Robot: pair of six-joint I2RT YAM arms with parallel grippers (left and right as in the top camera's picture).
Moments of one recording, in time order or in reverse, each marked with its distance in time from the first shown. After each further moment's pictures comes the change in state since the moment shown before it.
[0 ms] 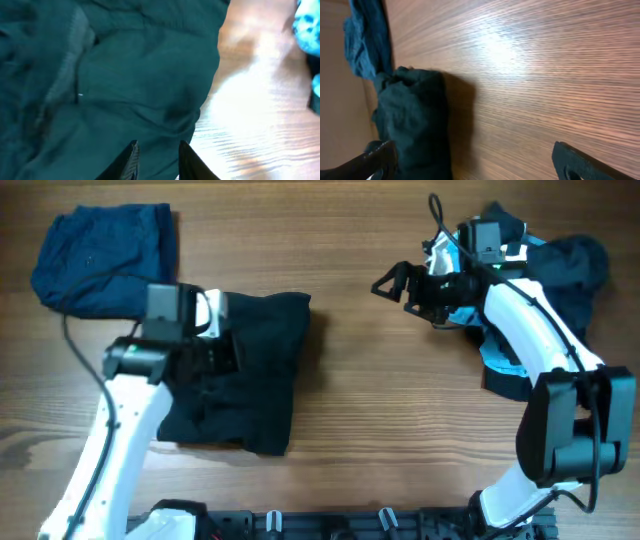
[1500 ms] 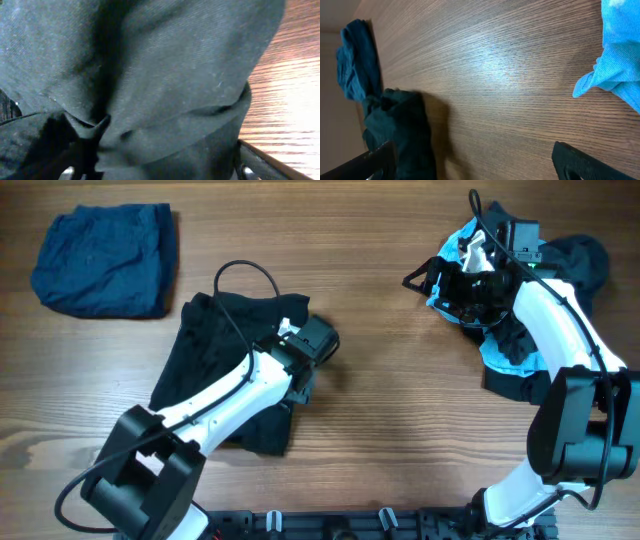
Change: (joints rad) left arm -0.526 0.388 0.001 0.038 -0.645 -0.133; right arm -0.136 0.000 0.000 -0.019 0.014 -0.047
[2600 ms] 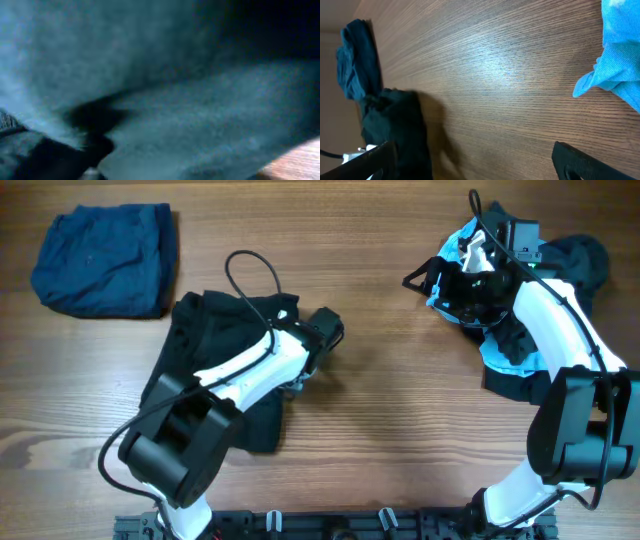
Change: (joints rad) left arm 0.030 0.197 0.124 -0.084 -0.115 -0.091; right arm 0.000 0.000 0.000 -0.001 0.000 0.000
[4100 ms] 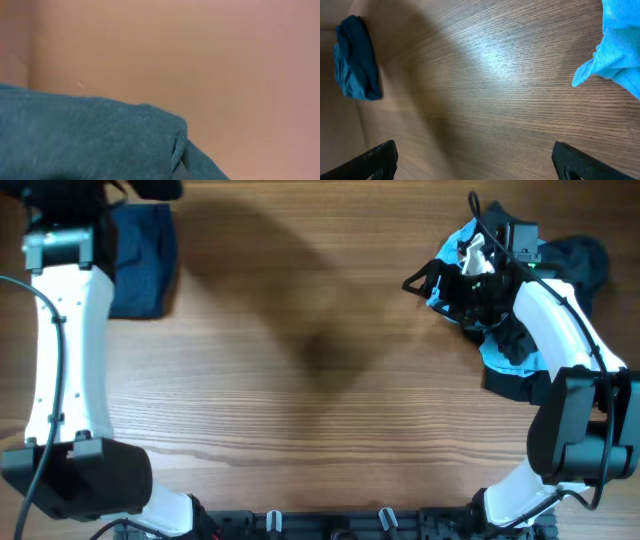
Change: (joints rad) left arm 0.769 -0.156 0.599 0.878 0.246 0.048; right arm 0.000 0.000 0.000 -0.037 0.000 0.000
